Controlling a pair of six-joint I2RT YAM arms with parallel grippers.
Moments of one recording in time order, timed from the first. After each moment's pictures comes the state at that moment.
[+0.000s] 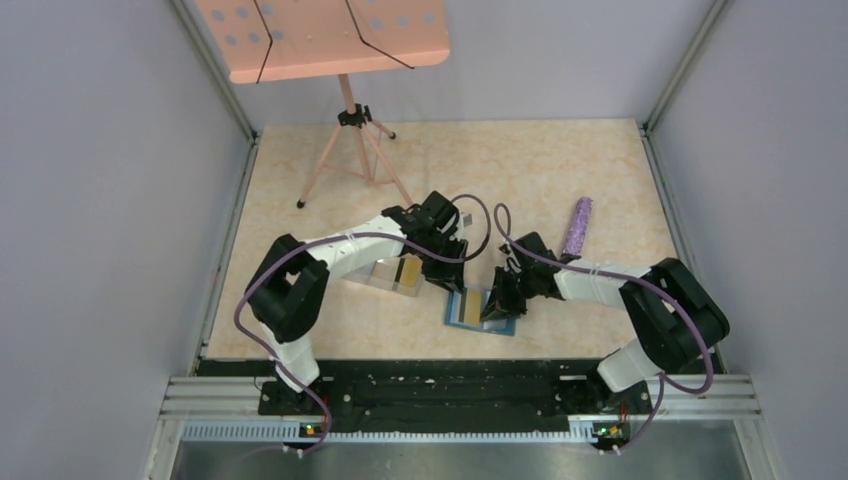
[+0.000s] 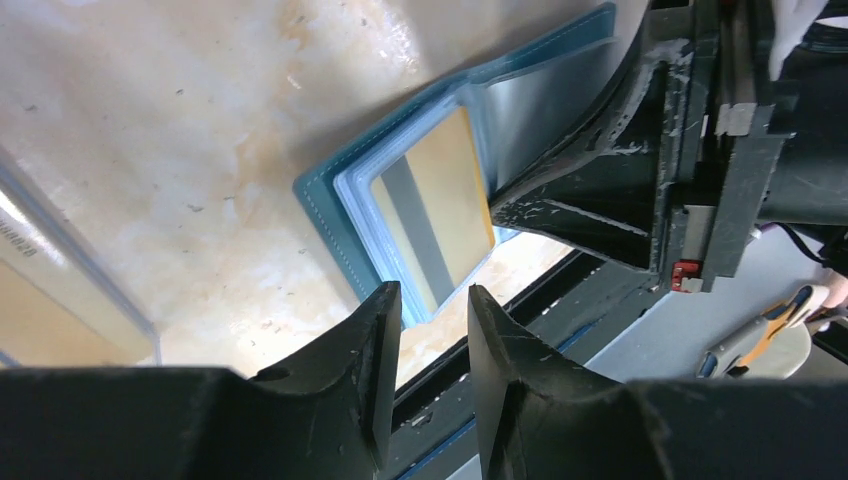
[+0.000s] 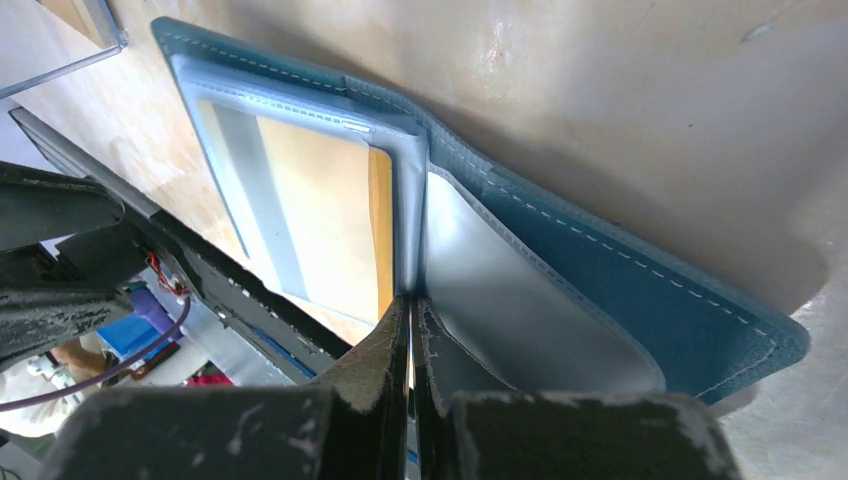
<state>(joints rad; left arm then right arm) -0.76 1.80 1.28 -0.62 0.39 -0.47 0.55 1.51 0.60 -0.20 -0.49 0.73</state>
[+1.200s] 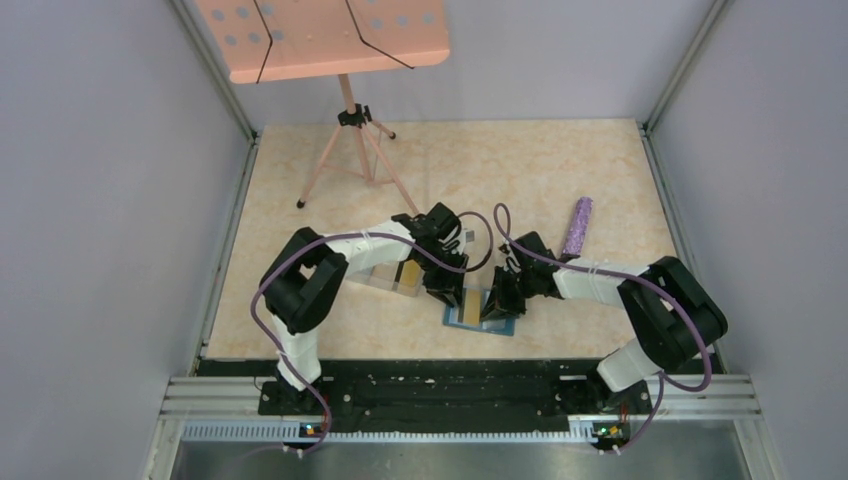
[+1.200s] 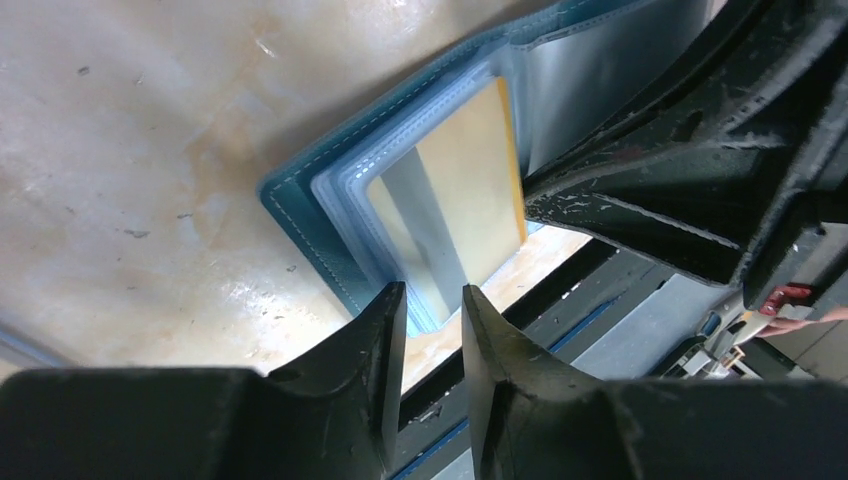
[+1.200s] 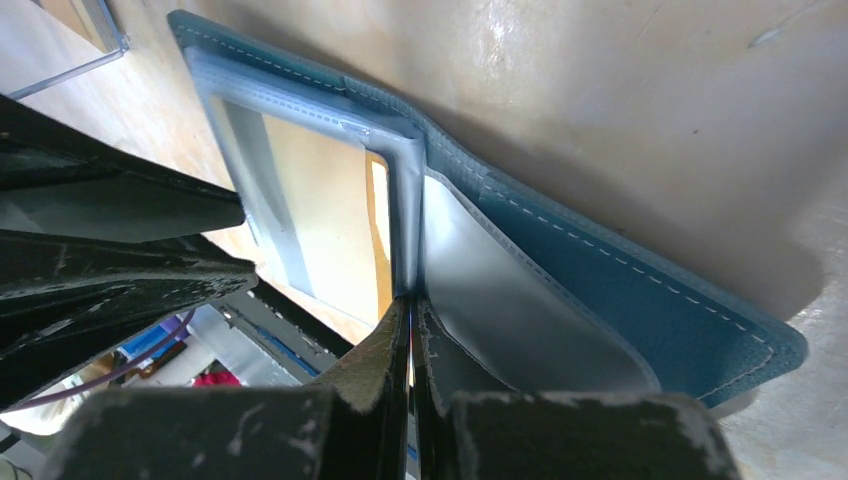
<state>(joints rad) -0.76 1.88 1.24 -0.60 0.48 -0.45 0.55 1.52 0.61 -0.20 -0.50 0.74</state>
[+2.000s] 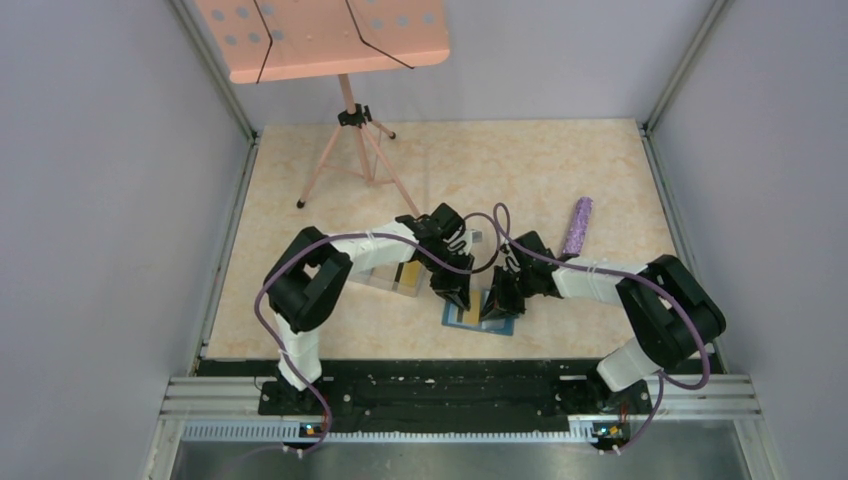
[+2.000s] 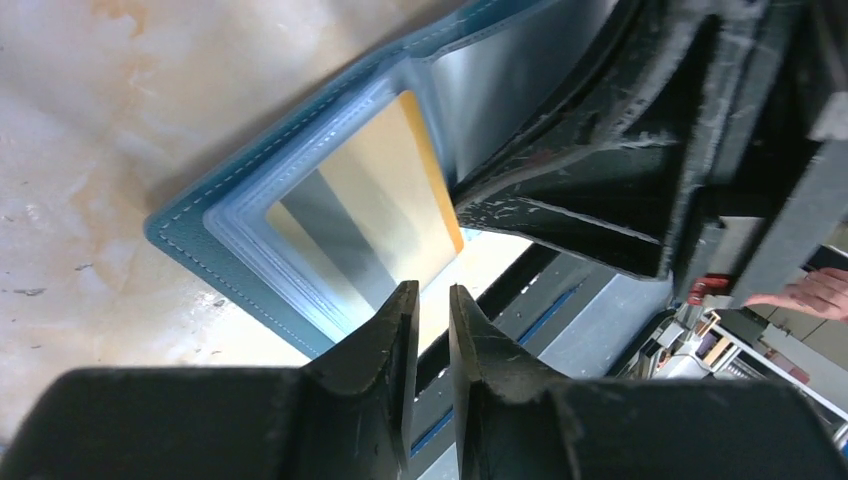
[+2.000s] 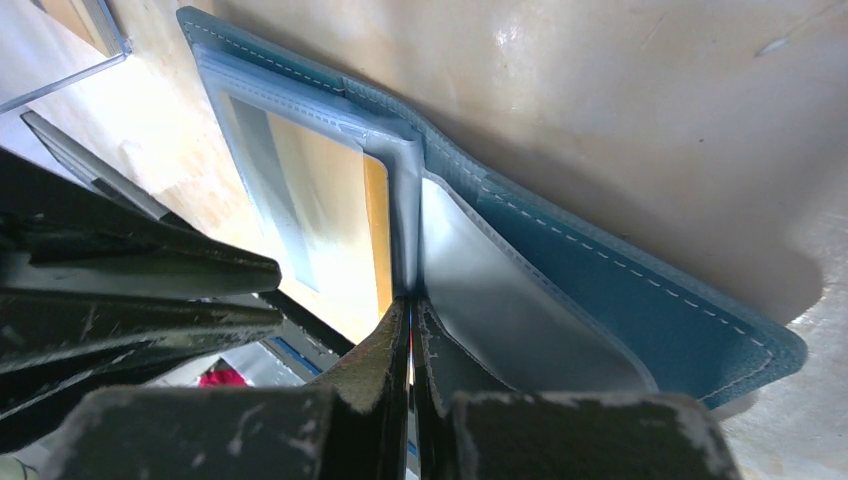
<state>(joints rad) -0.77 1.91 1.25 -0.55 0.58 -0.45 0.55 1.53 0.62 -0.20 -0.51 0.75</state>
